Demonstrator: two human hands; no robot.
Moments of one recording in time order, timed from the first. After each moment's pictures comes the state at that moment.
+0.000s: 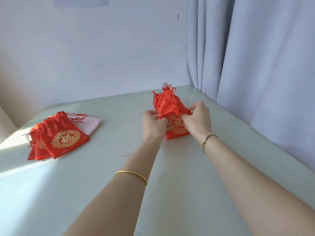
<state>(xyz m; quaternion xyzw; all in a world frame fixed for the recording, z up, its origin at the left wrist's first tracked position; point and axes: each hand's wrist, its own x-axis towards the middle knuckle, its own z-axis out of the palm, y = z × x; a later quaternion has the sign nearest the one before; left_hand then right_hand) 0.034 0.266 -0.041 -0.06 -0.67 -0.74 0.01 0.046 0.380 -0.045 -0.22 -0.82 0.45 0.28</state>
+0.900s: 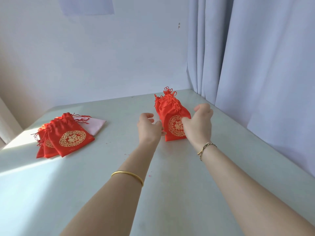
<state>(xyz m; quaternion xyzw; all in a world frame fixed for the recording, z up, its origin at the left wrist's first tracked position) 0.038 0.246 -0.041 -0.03 -0.75 -0.66 0.05 0.081 0.354 -0.034 -0.22 -0.81 0.41 0.36</state>
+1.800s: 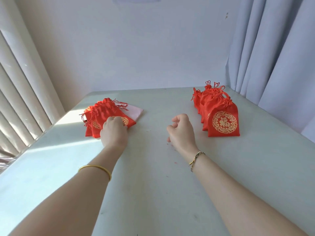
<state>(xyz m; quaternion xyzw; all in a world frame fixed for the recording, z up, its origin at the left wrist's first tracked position) 0.002 0.040 -0.070 0.07 -0.95 -0.22 0.21 0.046 0.216 -0.070 -0.08 -0.82 0.53 0.19</state>
